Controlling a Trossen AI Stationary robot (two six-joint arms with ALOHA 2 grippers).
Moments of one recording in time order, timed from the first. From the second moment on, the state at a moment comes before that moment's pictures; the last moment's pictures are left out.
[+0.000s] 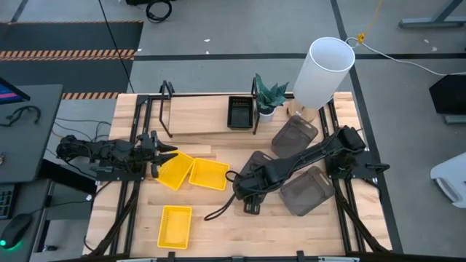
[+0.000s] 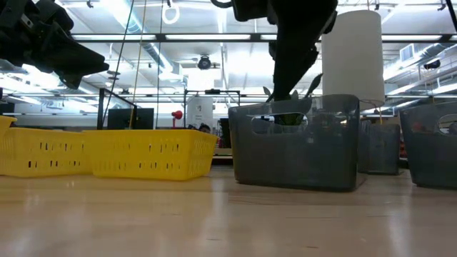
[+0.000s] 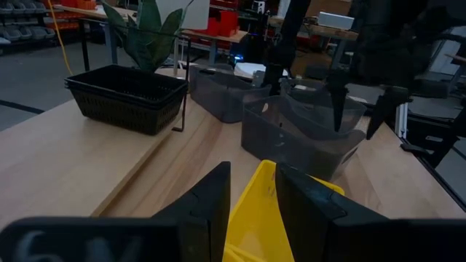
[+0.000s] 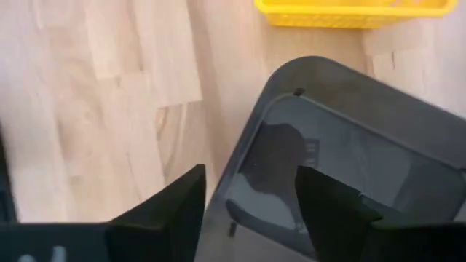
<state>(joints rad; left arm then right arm) -0.23 0.01 0.15 -0.28 -0.41 -0.22 0.34 1.93 1.57 -0.88 0.07 0.54</state>
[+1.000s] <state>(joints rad) -0.23 0.01 0.15 -0.28 -0.41 -0.22 0.35 2.03 1.57 -0.86 0.11 0.66</state>
